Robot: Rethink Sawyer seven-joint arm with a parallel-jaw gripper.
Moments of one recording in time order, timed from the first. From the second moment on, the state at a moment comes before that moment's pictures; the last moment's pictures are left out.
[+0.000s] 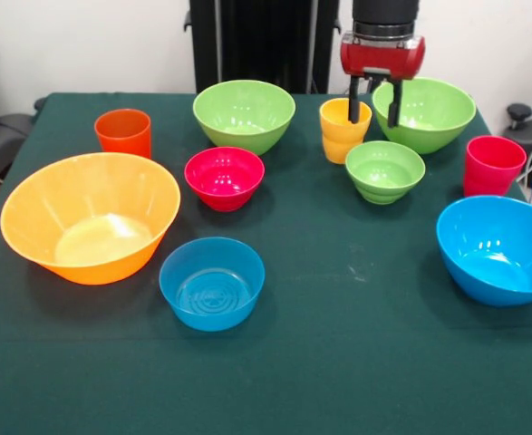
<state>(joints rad) -0.13 -0.69 0.08 2.22 0.08 -0.18 2.05</state>
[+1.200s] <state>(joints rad) -0.12 -0.63 0.09 2.24 0.07 -0.32 2.09</state>
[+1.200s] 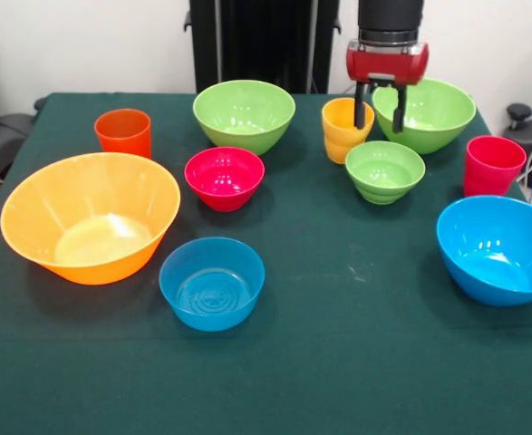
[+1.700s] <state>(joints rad) -0.12 -0.60 0.09 2.25 0.05 -0.43 2.11</state>
